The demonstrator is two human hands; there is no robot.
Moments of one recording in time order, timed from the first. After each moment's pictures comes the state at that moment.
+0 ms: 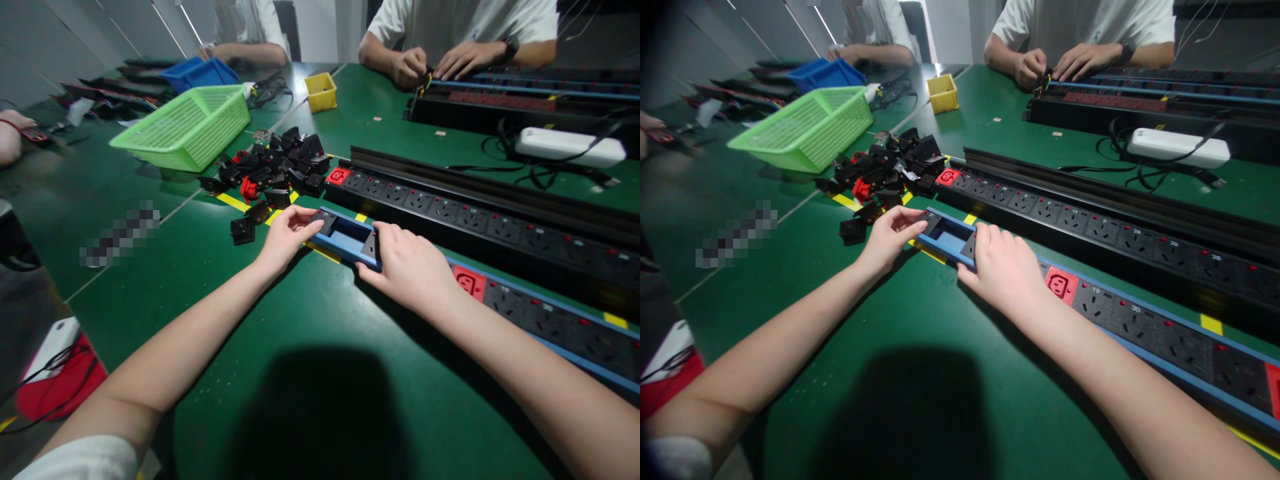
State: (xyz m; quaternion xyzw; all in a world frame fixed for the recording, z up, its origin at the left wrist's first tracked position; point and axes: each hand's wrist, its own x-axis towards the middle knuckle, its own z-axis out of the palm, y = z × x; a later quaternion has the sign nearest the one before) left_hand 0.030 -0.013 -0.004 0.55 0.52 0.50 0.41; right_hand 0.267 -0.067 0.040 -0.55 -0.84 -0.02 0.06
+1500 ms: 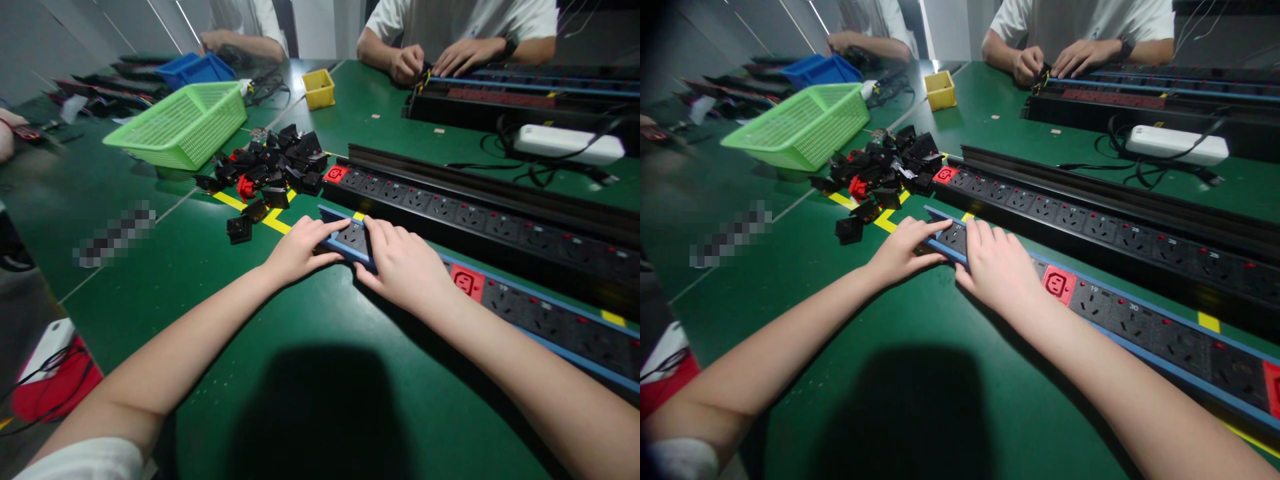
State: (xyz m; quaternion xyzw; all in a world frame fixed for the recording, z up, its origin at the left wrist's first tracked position) left_hand 0.033 -0.028 0.000 0.89 0.39 0.23 0.11; right_hand 0.266 -0.070 0.039 -0.50 -0.86 -0.05 0.06
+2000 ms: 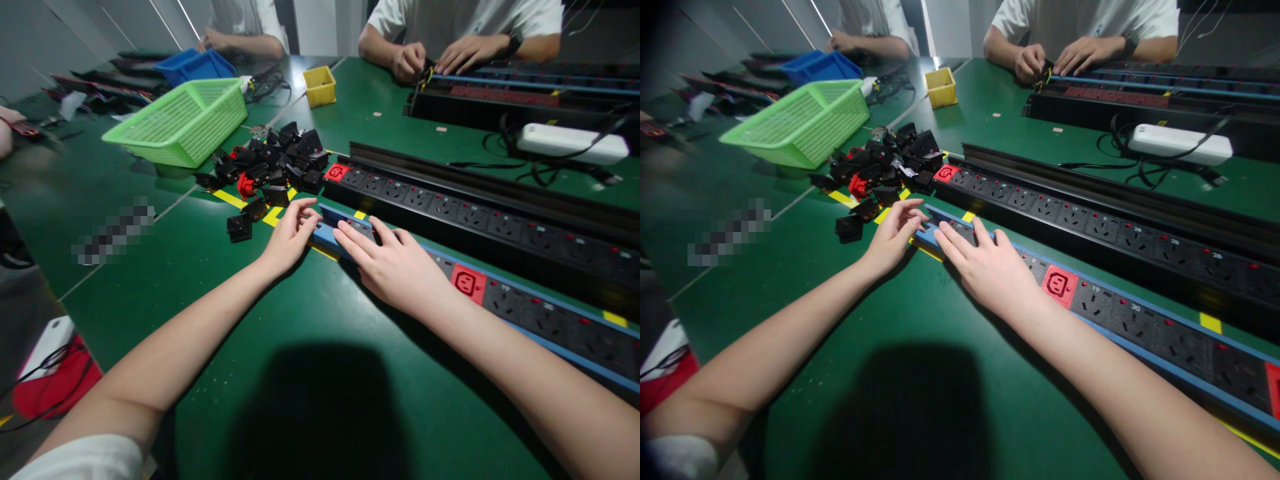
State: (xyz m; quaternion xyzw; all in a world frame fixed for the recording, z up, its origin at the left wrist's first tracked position) left_hand 0.028 -0.015 -0.011 0.68 0.50 0.43 0.33; right_hand 0.267 -0.072 0.035 -0.38 -0.92 -0.10 0.06
